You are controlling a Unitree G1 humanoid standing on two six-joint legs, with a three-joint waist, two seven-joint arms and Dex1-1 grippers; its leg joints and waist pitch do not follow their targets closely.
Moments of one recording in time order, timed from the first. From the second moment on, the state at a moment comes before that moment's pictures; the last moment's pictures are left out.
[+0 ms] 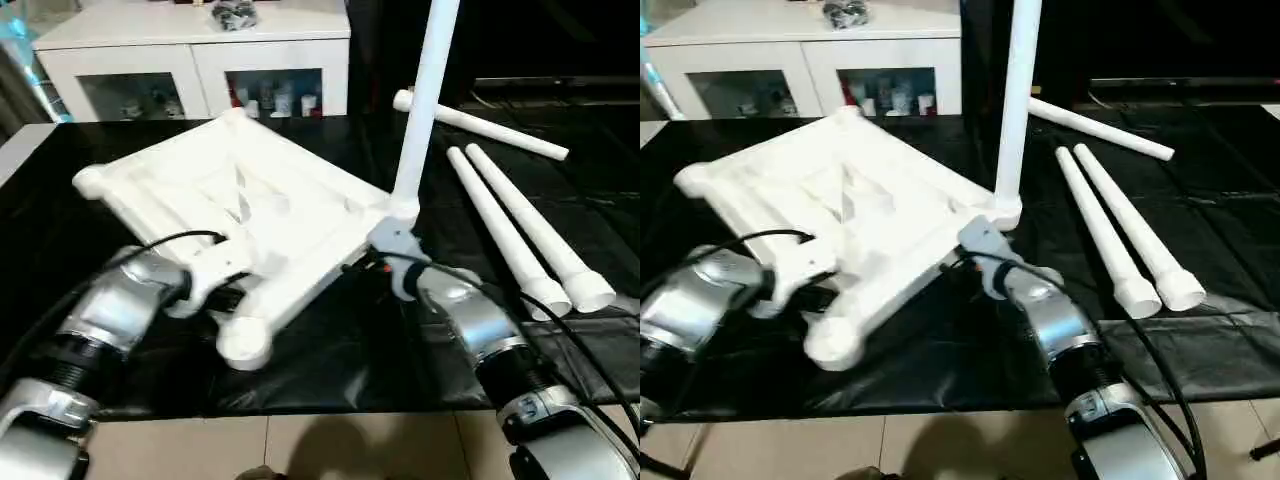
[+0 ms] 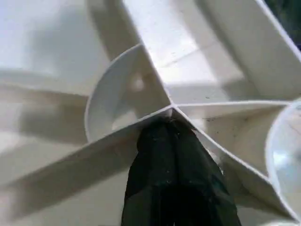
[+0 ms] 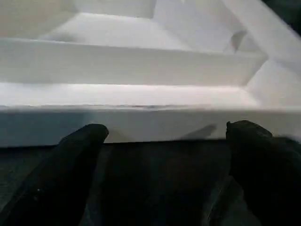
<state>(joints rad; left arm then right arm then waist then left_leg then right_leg) -0.54 0.53 -0.32 0.37 0.14 0.45 -1.11 -0.57 -0.18 0.22 0.60 -0.05 0.23 0.51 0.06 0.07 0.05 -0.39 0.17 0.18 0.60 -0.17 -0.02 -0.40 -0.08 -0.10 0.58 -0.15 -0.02</state>
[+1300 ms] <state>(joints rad) -0.59 0.37 -0.31 0.34 0.07 0.47 -1.08 -0.78 -0.09 0.09 0.97 -0.07 0.03 0.36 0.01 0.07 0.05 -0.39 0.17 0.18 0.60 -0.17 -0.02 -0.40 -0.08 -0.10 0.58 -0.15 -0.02</state>
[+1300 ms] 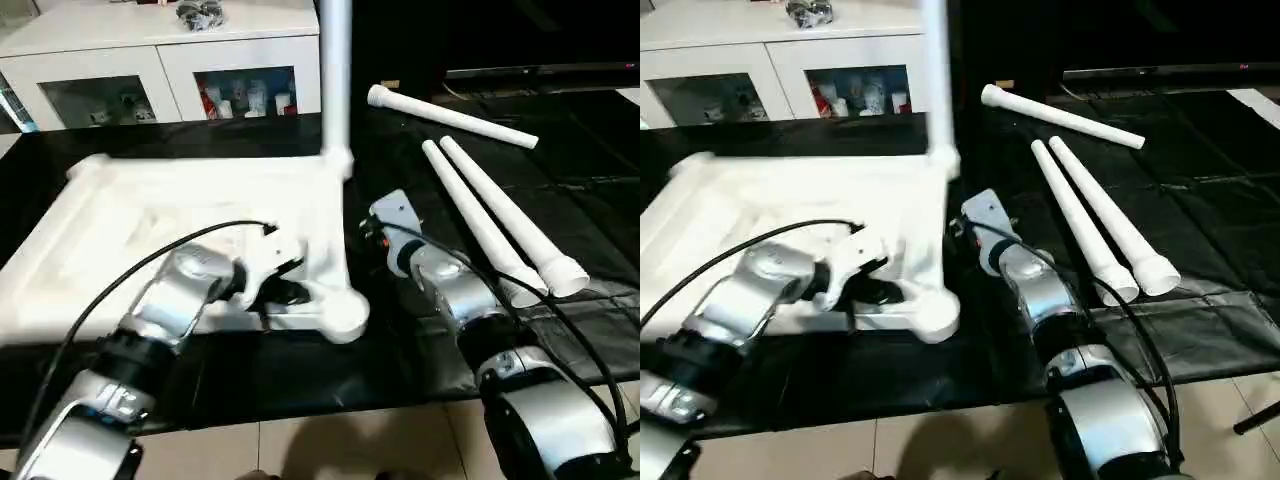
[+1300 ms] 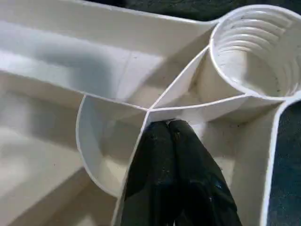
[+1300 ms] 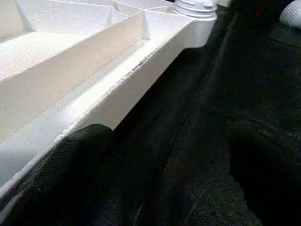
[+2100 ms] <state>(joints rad) -0.58 0.37 -0.15 0.31 -0.05 0.27 -0.97 -0.61 -0.19 -0.02 0.44 0.05 0.34 0.42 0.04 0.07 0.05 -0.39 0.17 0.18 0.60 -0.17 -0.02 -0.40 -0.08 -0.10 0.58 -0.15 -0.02</state>
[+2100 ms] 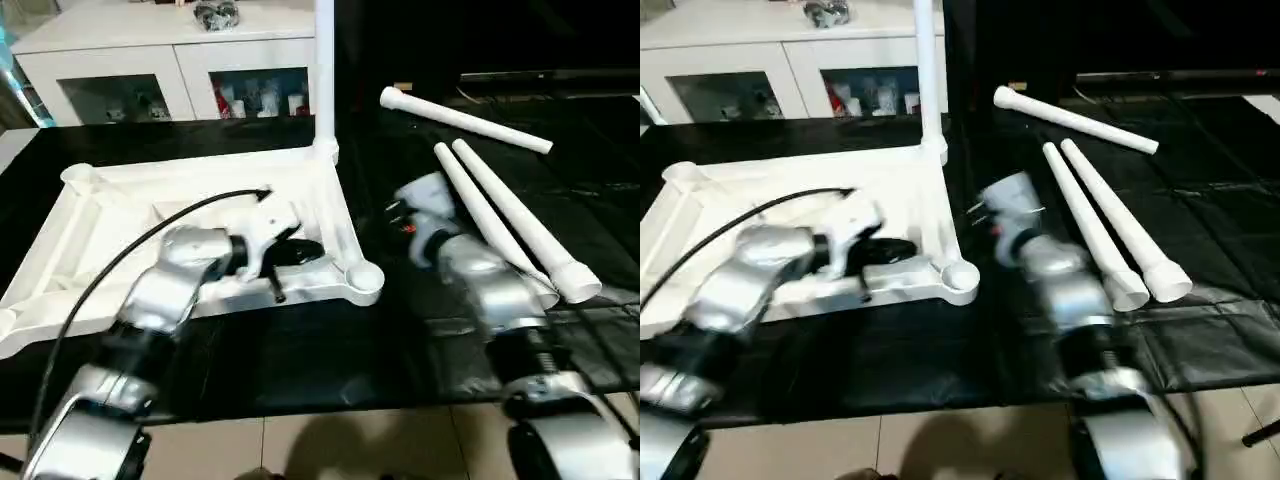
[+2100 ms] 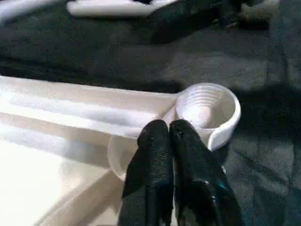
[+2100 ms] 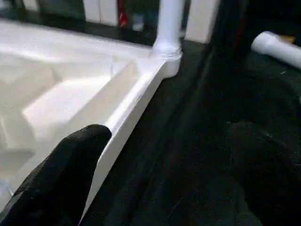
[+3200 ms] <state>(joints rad) -0.51 0.39 -0.13 0.08 -0.16 0.40 -0.94 -0.72 -0.39 -0.09 0.51 0.00 0.54 0.28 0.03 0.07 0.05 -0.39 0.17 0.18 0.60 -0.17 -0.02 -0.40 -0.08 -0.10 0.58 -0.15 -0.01</state>
